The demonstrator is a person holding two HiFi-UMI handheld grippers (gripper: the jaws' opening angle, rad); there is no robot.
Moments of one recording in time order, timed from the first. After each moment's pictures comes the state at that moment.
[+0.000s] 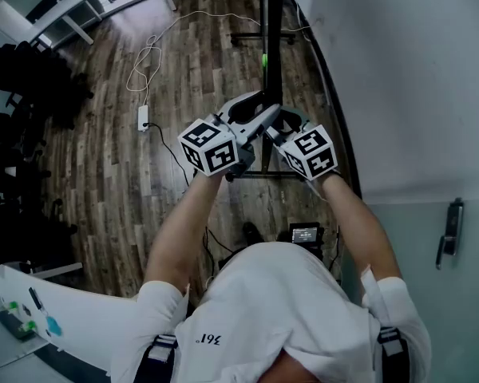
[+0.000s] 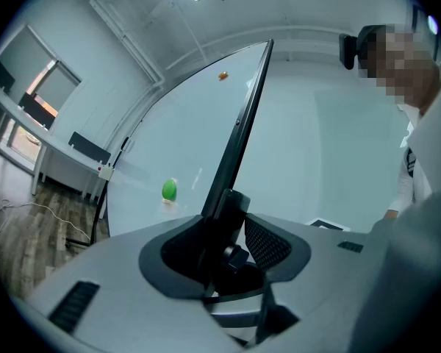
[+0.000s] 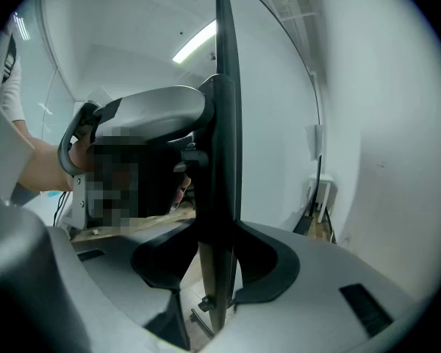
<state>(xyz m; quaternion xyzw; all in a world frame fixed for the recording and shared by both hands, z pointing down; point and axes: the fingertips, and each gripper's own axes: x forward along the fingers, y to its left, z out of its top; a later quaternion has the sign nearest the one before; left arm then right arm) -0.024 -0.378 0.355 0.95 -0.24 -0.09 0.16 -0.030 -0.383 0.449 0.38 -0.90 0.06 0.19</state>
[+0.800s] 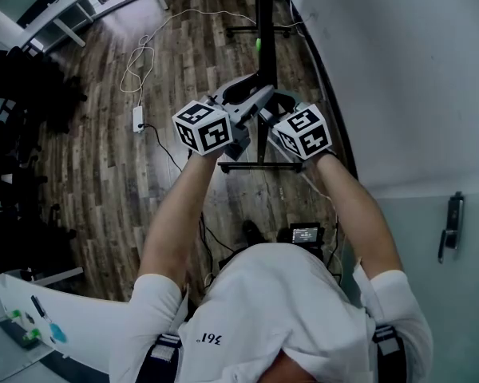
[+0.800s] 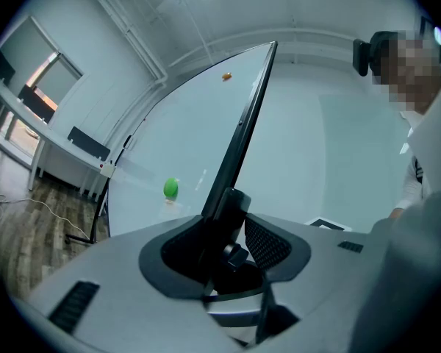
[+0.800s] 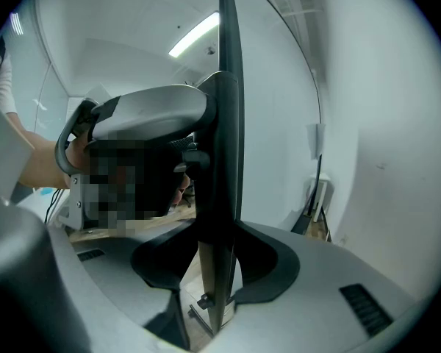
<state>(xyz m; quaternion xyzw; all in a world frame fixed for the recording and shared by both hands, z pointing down) -0.022 -0.412 0.365 0.95 -0.23 -0.09 0.18 -0.027 -0.418 0.459 0.39 -0.90 0.06 0.20</state>
